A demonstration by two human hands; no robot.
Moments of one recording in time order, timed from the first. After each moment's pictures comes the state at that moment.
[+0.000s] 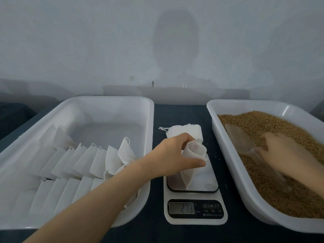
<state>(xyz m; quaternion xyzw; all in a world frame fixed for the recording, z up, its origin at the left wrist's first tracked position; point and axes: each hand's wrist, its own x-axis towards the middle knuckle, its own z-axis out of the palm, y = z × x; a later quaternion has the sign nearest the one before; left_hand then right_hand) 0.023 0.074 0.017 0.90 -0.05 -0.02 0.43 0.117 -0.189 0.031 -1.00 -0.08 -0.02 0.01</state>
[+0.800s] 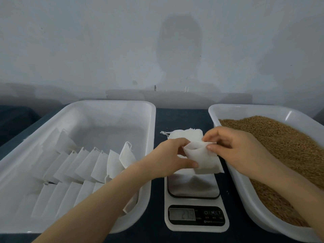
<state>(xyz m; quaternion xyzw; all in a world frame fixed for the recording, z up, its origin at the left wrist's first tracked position) 0.031 0.082 0.016 0.89 -0.06 -0.02 0.46 0.079 -0.114 0.051 -0.88 -0.34 -0.02 0.34</state>
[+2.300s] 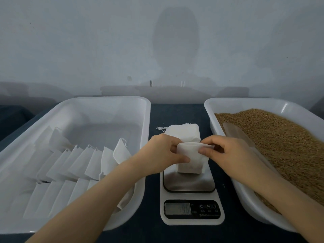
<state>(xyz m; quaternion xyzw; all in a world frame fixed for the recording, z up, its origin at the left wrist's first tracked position) 0.022 0.078 0.033 0.92 -0.02 -0.03 0.40 0.068 -0.115 0.028 -0.88 -0.31 -0.02 0.36</state>
